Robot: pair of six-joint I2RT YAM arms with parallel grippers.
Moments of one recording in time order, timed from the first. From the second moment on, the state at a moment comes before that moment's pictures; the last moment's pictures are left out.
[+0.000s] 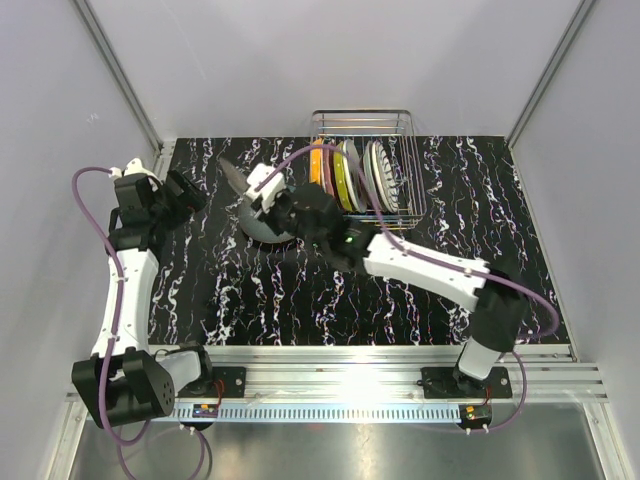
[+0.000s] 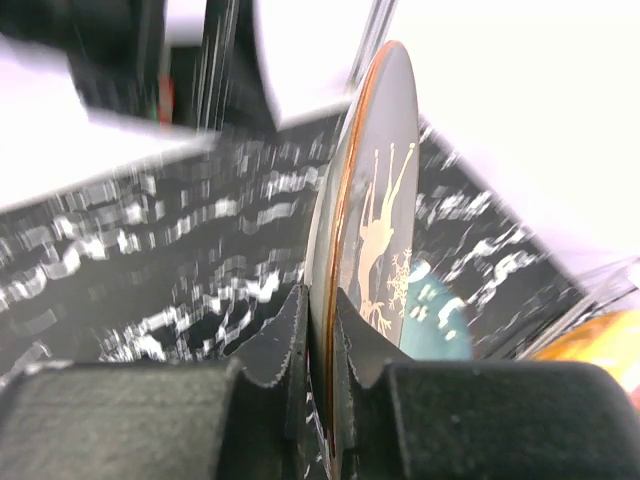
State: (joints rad) left arm 0.19 1.13 1.02 -0.44 0.16 -0.50; right arm 1.04 1.74 1.49 0.13 0.11 -0.22
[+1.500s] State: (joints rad) left arm 0.18 1.13 1.00 -0.43 0.21 -0.50; right arm 0.26 1.52 1.23 0.11 -0.07 0.18
